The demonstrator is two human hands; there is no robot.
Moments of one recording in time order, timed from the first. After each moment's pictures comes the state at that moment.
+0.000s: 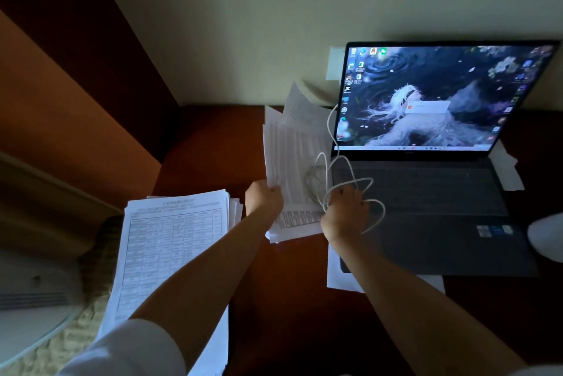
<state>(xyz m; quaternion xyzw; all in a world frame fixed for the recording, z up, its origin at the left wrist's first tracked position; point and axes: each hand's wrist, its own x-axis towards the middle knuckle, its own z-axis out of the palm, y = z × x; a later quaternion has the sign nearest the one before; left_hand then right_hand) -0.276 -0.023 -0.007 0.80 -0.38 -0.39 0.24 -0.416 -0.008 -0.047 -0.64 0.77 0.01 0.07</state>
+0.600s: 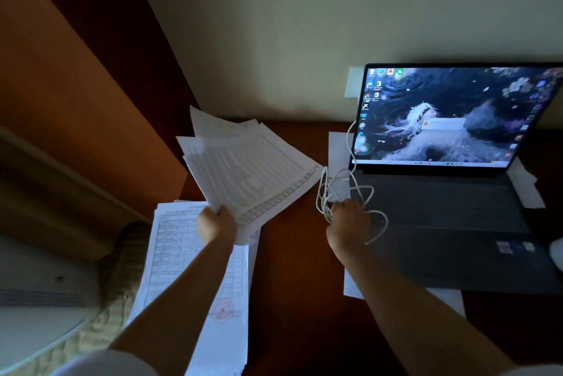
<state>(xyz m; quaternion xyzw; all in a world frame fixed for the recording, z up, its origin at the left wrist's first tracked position) -0.173 0.021 -0.005 0.88 -0.23 -0.26 0.33 -0.395 0.000 -0.034 -0.67 0.74 0.01 0.08</state>
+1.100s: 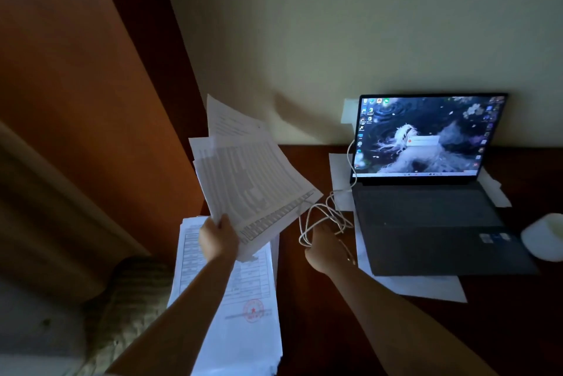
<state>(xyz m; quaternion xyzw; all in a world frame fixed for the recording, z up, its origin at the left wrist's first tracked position) -0.129 0.066 0.027 0.81 -0.29 -0.27 0.44 -0.327 0.062 -0.003 -0.62 0.71 -0.07 0.33</state>
